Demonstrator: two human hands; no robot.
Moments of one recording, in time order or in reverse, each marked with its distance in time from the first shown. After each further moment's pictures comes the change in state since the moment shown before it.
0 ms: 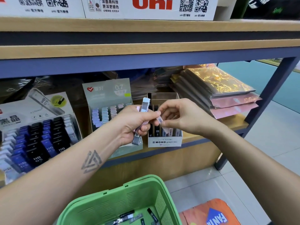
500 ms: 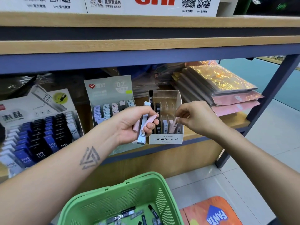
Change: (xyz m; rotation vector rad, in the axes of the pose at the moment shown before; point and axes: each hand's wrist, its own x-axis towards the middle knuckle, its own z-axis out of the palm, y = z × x) left_hand -0.009 0.001 -0.004 -0.272 -0.096 -0.234; right_hand -0.011 0.036 -0.004 -0.485 0.216 0.070
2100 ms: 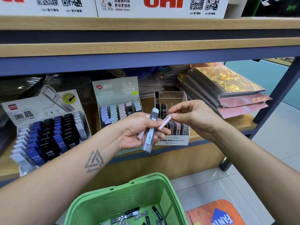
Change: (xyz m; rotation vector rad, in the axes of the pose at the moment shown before) left_hand -0.013 -0.007 -0.002 0.099 -0.047 -0.002; right_hand 0.010 -0.018 0.012 1.000 -0.122 0.235
